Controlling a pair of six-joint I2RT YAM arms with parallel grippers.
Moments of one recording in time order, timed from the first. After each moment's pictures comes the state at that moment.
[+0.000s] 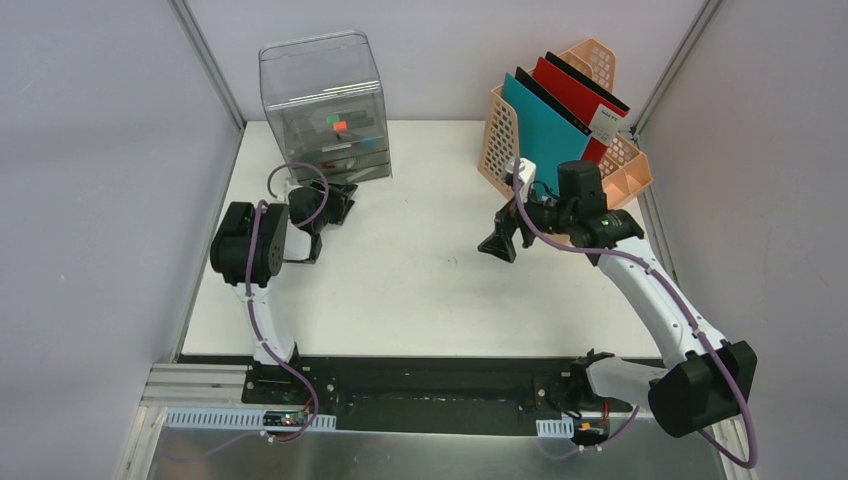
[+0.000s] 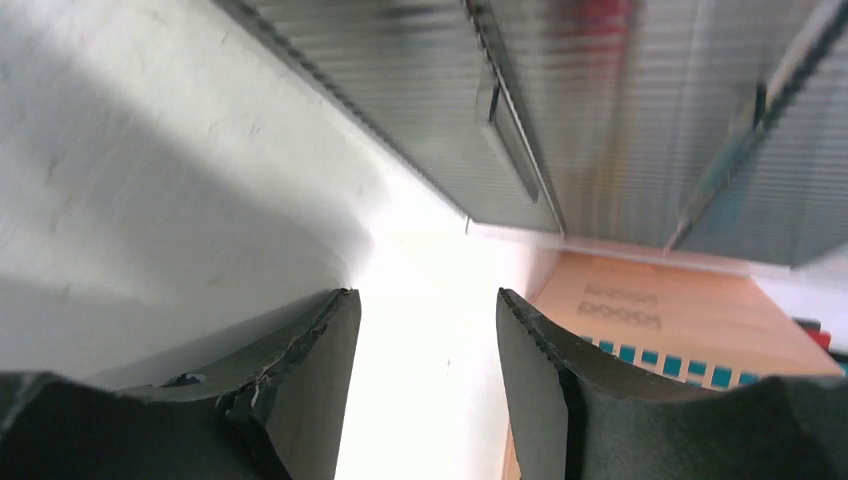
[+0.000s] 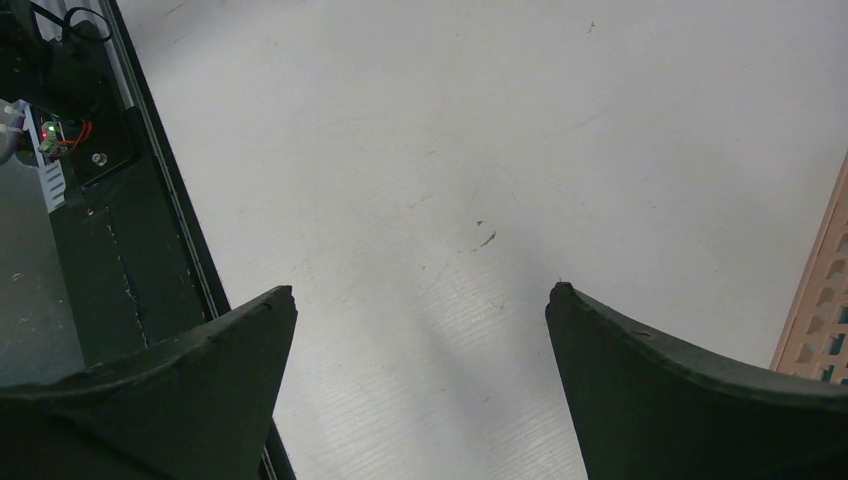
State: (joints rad) left arm -0.05 2.01 0.78 0.88 0.13 -1.33; right arm 0.36 1.19 1.07 -0.55 -0.73 -0.32
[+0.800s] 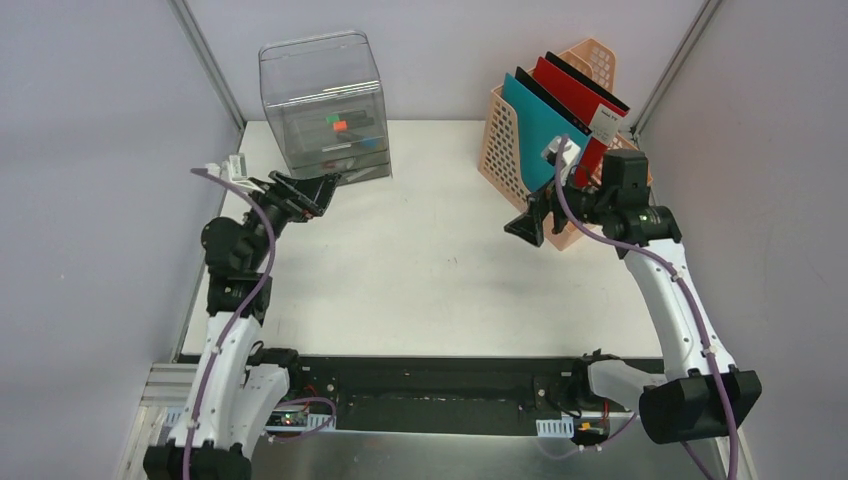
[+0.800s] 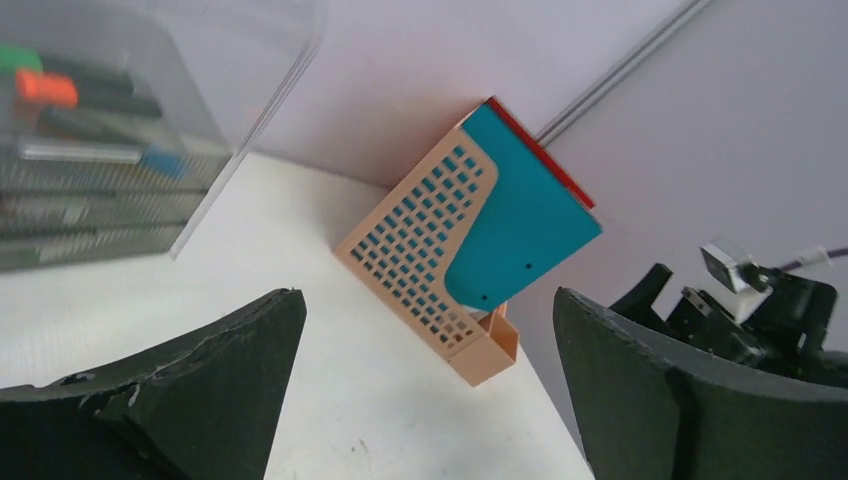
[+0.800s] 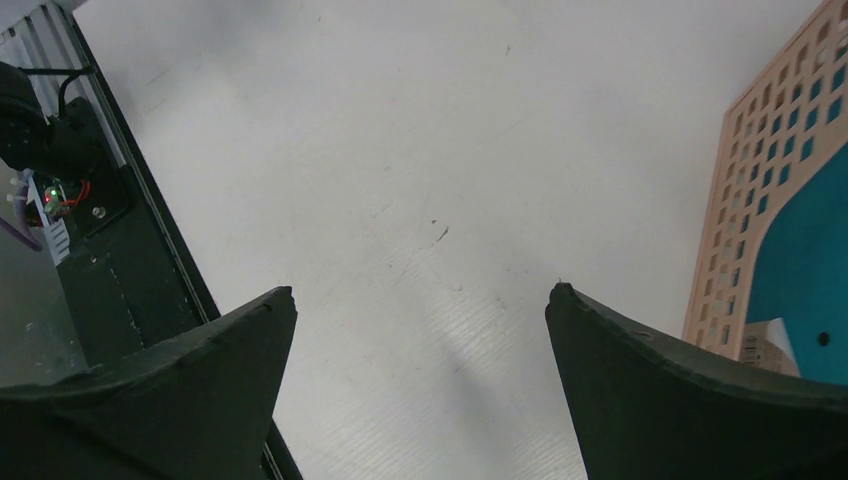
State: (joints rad) left arm -0.01 0.78 0.61 0.35 0.42 -0.89; right arm 0.16 1.14 1.14 -0.65 -0.83 -0.32
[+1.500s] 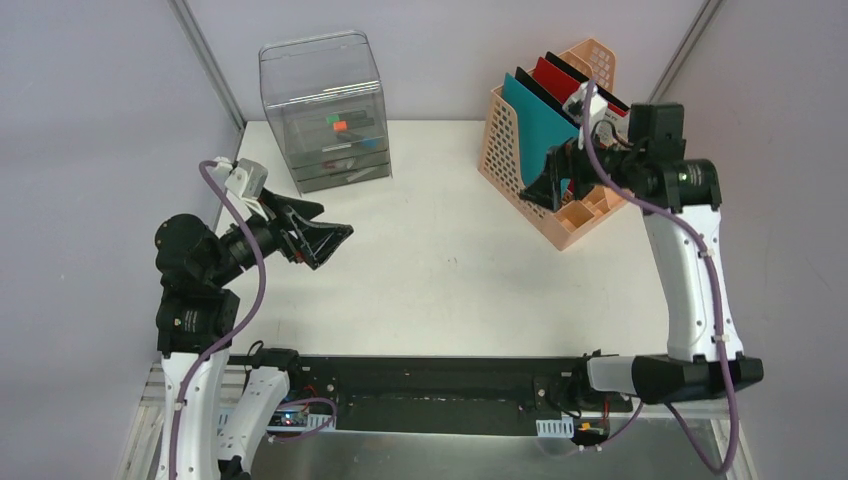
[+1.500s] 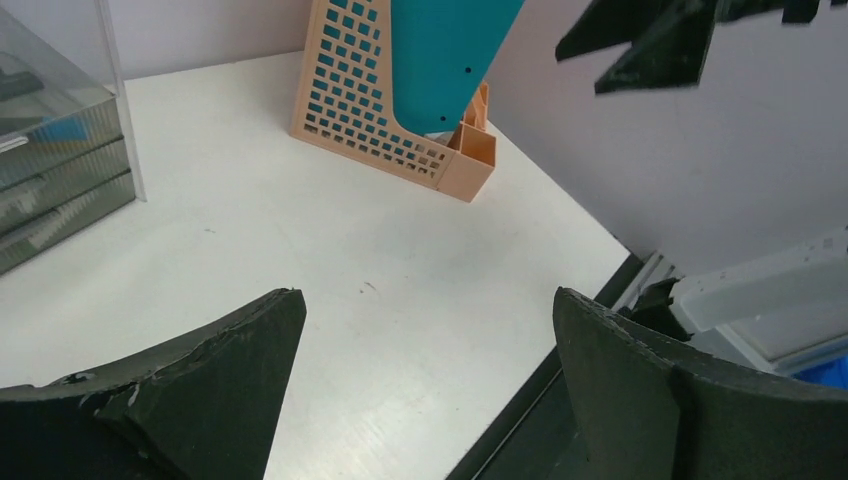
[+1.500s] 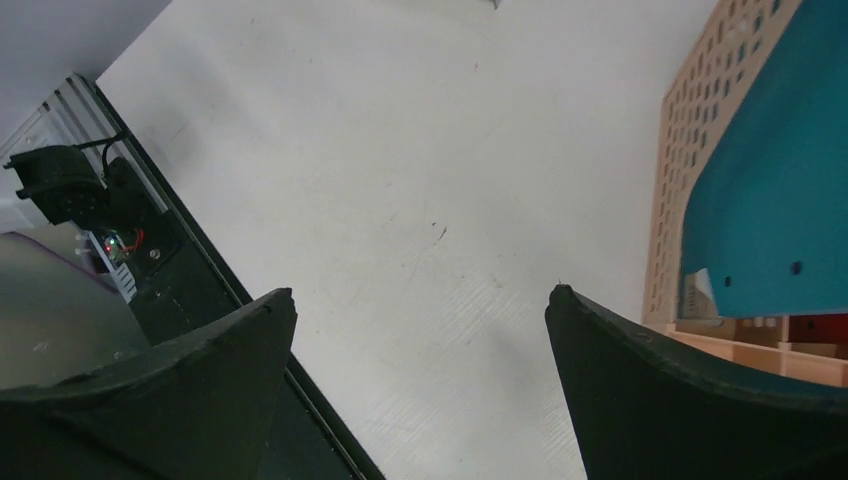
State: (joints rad) left arm -0.03 0.64 1.08 -0.44 0.78 -0.45; right arm 0.13 1.25 1.62 -1.04 -0.72 -0.26
